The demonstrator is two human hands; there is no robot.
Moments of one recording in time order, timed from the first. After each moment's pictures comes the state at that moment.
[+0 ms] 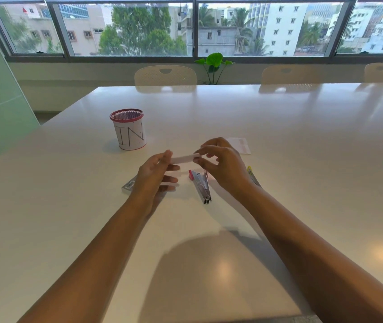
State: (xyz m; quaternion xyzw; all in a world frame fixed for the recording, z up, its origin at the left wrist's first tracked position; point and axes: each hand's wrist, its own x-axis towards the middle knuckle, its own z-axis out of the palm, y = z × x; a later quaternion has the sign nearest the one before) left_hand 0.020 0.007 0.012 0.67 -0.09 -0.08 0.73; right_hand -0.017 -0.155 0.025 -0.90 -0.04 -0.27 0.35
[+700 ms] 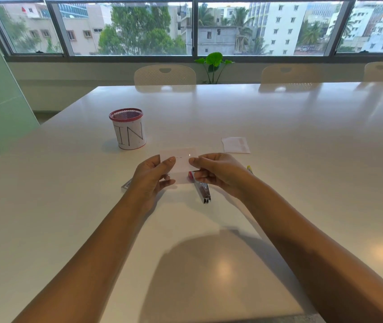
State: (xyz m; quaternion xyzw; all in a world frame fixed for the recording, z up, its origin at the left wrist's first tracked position) left_hand 0.021 0.008 0.011 0.62 -0.11 -0.10 0.77; right_hand -0.016 -0.151 0.029 -0.70 0.08 0.01 0.71
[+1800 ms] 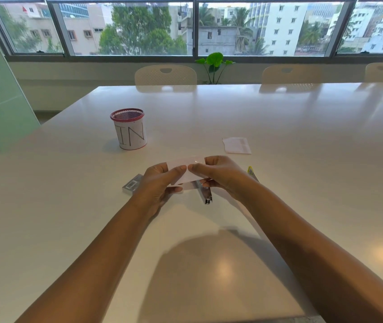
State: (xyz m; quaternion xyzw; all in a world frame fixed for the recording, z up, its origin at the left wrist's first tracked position) left_hand 0.013 0.004 0.009 0.62 -0.12 -0.14 0.76; right_hand -0.016 -0.148 0.026 -0.79 0.09 -0.01 0.61
